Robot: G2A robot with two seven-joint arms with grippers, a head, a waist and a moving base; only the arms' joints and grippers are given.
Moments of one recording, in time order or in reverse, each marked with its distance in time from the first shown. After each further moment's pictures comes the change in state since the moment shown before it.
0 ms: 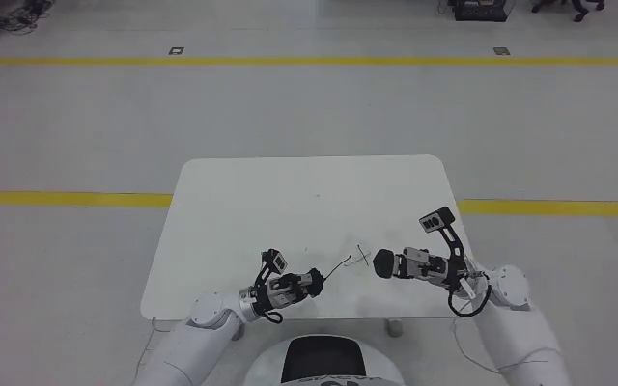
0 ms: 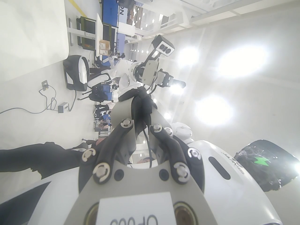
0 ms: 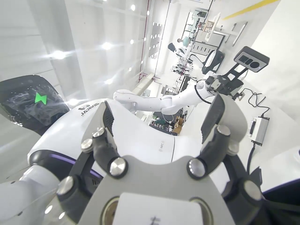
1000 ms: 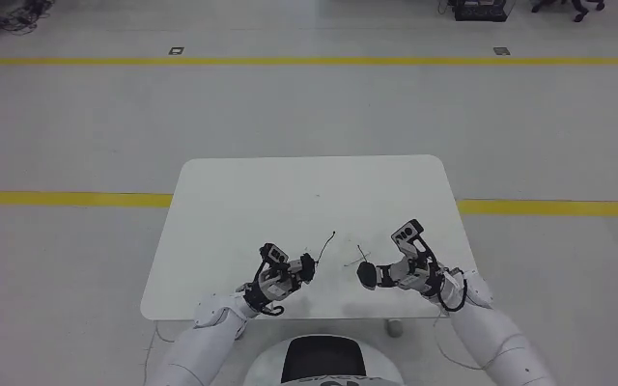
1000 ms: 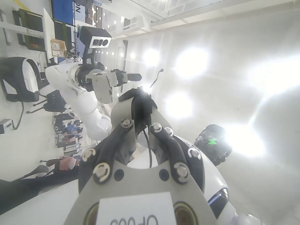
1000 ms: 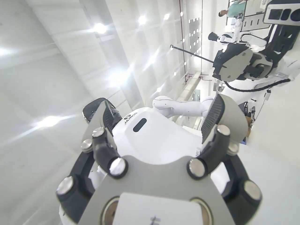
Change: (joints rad) left arm 0.026 -0.087 -0.086 0.028 -0.220 0.000 -0.133; right arm 0.105 0.058 -0.316 0.225 0.406 0.115 0.000
